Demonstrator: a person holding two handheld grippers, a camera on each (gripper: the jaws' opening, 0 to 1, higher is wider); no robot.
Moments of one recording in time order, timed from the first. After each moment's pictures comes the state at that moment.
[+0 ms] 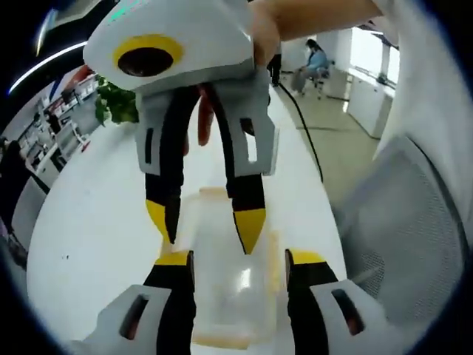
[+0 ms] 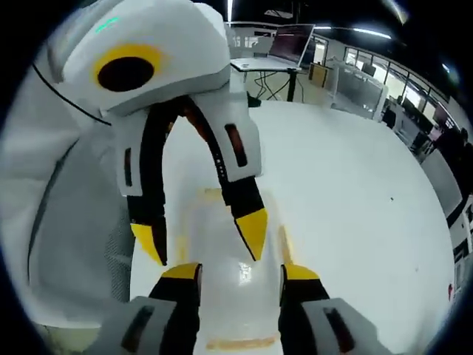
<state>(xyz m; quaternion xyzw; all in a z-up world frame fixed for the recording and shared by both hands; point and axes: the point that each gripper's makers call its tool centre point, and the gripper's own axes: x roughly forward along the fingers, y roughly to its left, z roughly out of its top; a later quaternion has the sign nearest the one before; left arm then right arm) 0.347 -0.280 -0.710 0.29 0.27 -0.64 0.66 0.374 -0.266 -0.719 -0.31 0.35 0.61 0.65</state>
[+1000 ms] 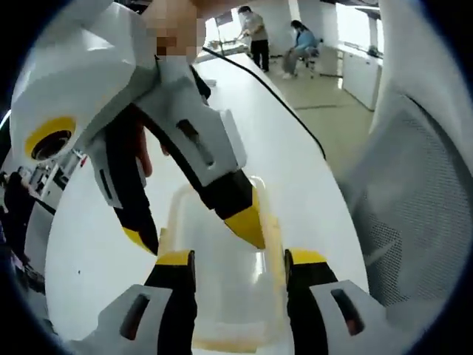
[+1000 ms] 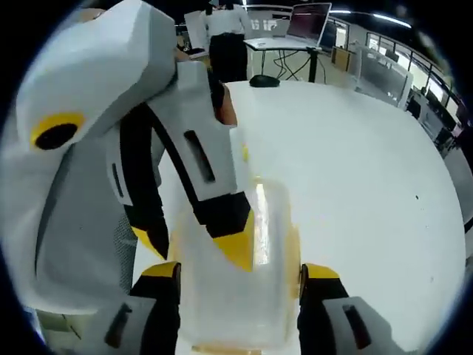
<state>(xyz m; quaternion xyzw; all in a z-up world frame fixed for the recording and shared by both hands) 0.347 -0.280 -0.732 0.37 0.23 -0.63 0.64 0.379 -0.262 -0.739 -0.32 0.40 0.64 0.58</state>
